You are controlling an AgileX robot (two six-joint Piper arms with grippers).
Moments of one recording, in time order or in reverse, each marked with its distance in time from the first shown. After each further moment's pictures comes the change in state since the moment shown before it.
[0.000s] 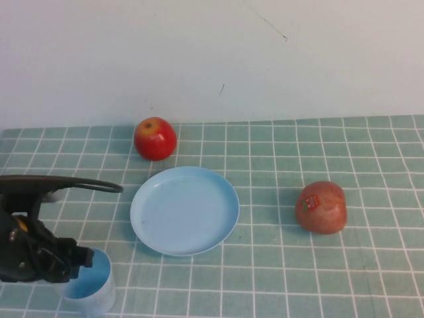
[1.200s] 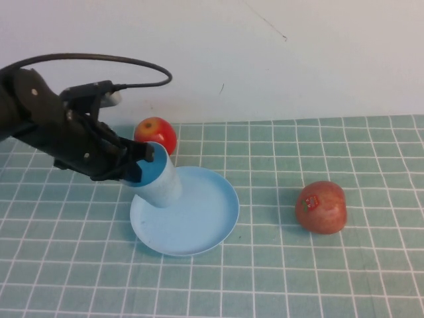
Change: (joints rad) right arm 0.000 0.000 0.000 0.000 0.000 0.000; left arm -0.048 0.320 -0.528 -0.378 0.117 0.250
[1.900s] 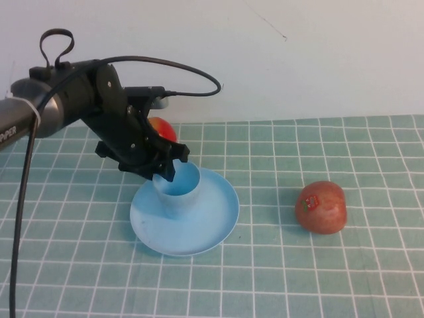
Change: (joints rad) right arm 0.000 0.000 0.000 0.000 0.000 0.000; left arm -0.100 0.281 -0.293 0.151 0.106 -0.080
